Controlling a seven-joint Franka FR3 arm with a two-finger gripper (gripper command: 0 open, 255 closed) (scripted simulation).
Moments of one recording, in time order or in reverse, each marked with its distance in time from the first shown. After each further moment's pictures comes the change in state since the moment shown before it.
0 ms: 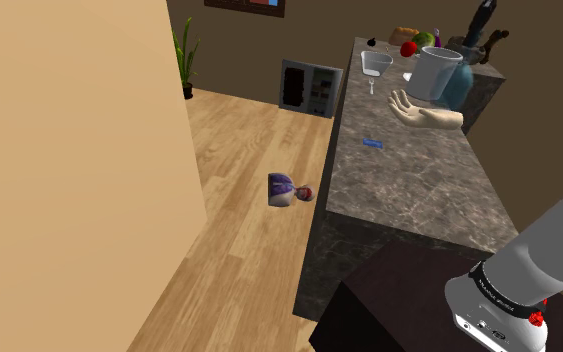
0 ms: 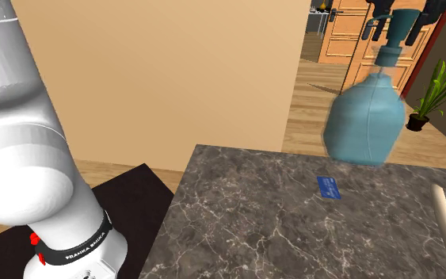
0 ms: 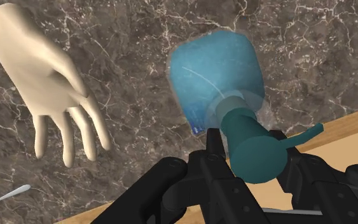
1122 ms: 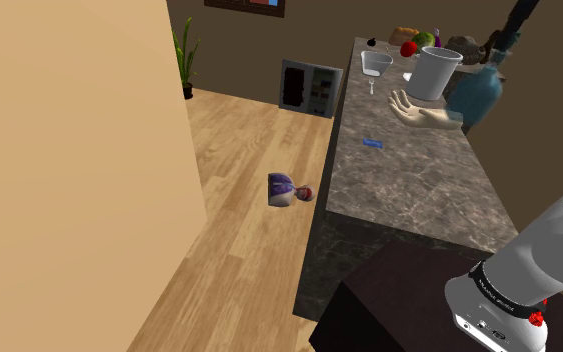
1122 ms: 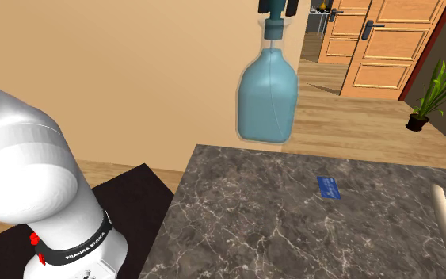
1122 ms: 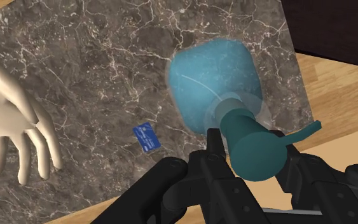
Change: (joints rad) arm 0.056 -0.531 0.224 -0.417 -0.208 -0.058 0.277
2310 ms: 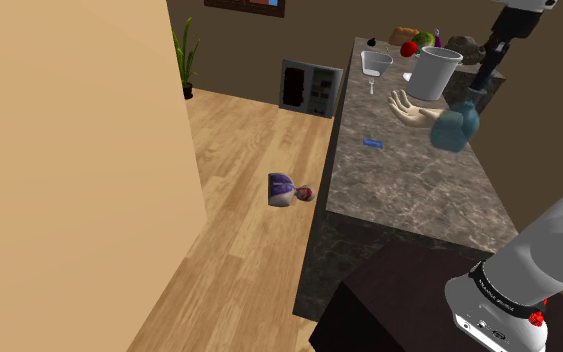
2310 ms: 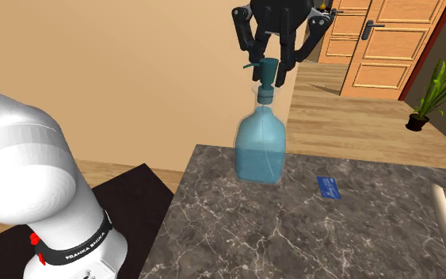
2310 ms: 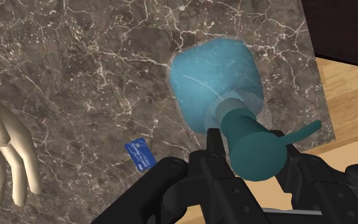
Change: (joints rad) arm -0.021 -0.088 -0.012 -0.321 -0.033 0.236 0.016
